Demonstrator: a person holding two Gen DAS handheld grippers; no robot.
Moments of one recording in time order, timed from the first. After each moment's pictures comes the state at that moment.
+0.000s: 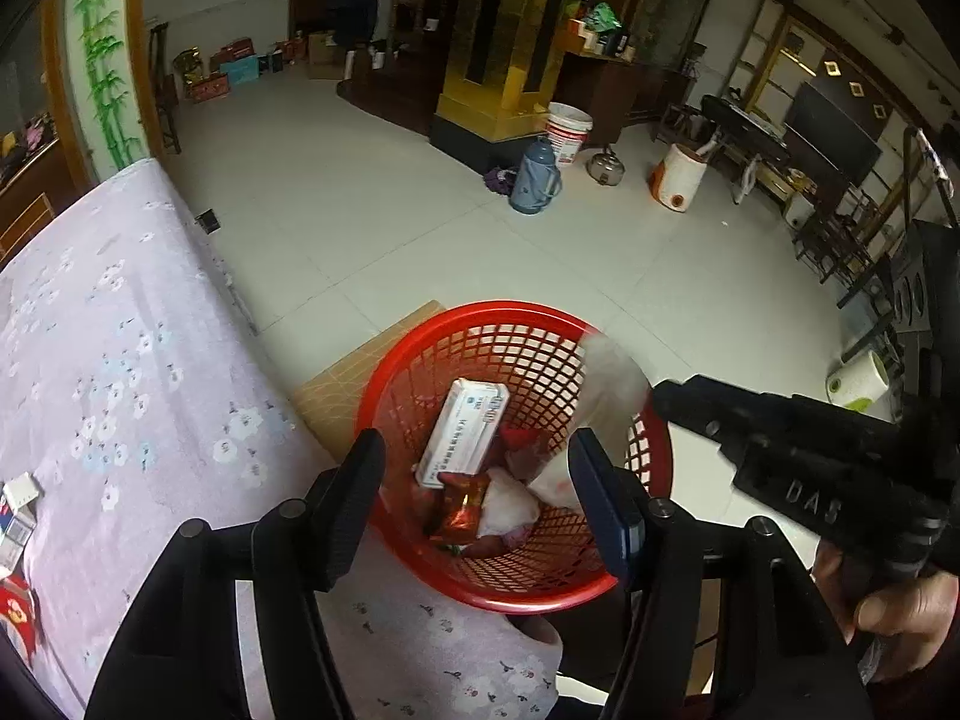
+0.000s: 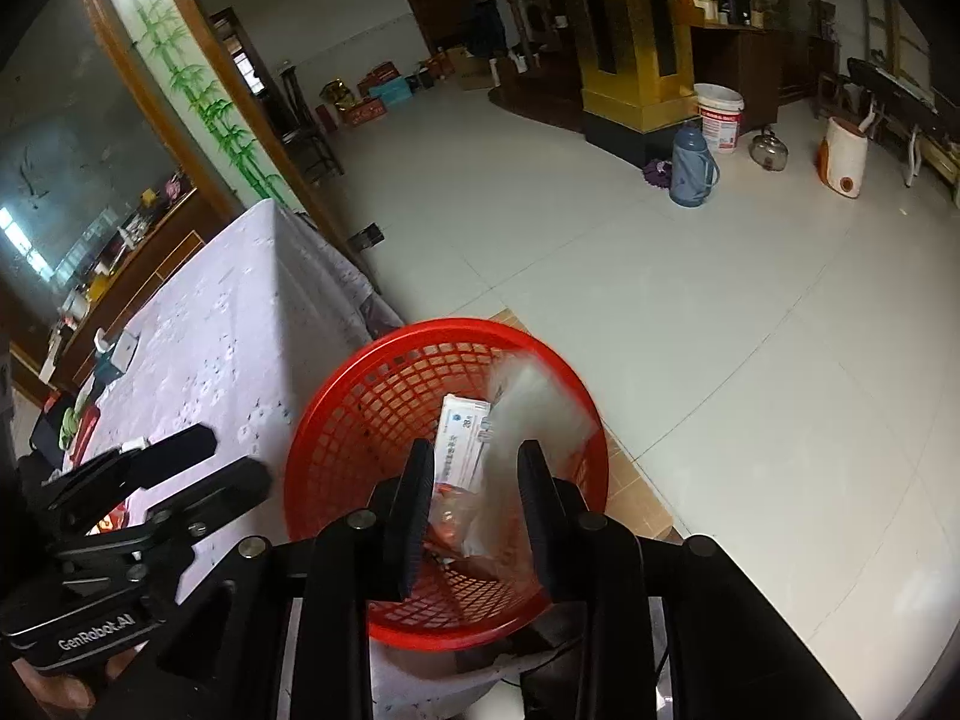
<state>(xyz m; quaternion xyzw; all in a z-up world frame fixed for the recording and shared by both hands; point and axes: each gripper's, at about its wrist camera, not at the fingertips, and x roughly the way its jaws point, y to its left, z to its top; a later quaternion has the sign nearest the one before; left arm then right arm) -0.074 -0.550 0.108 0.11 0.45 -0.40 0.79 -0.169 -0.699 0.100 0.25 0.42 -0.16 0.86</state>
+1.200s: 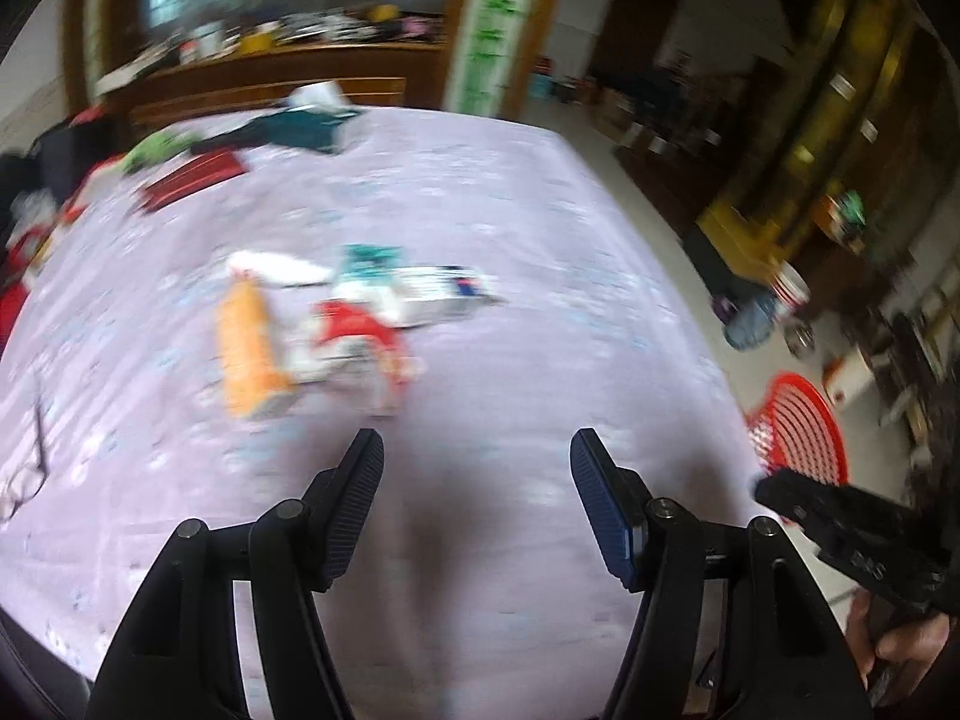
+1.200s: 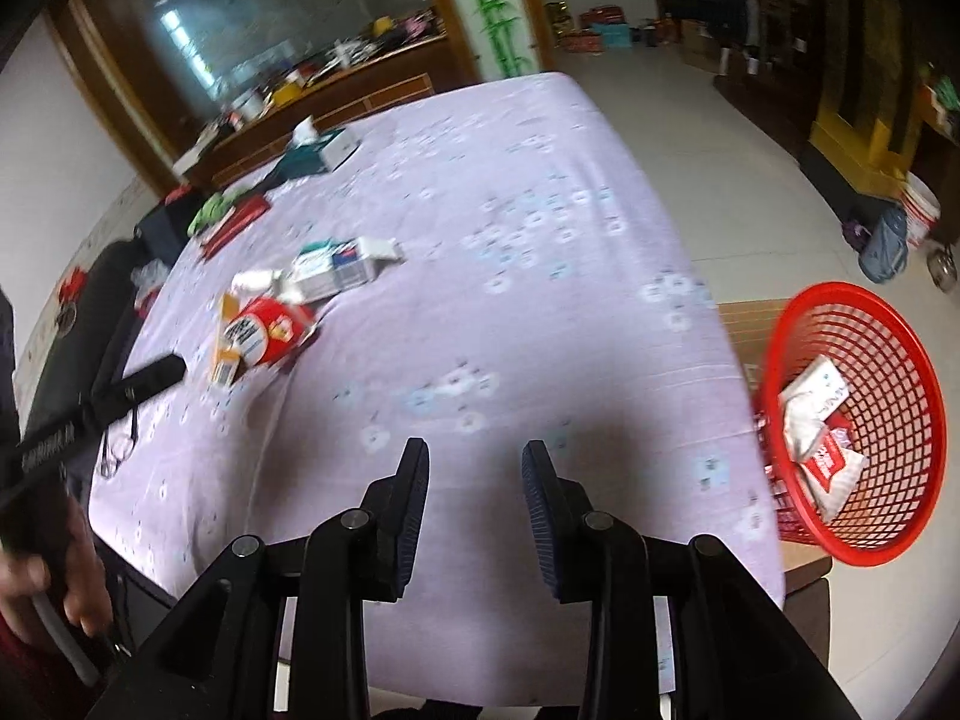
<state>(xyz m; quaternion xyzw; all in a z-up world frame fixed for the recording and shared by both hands) -0.067 -0.160 0.130 -0.07 0.45 -0.11 0.88 -0.107 -0.422 0.102 0.12 0.49 0.06 0.86</state>
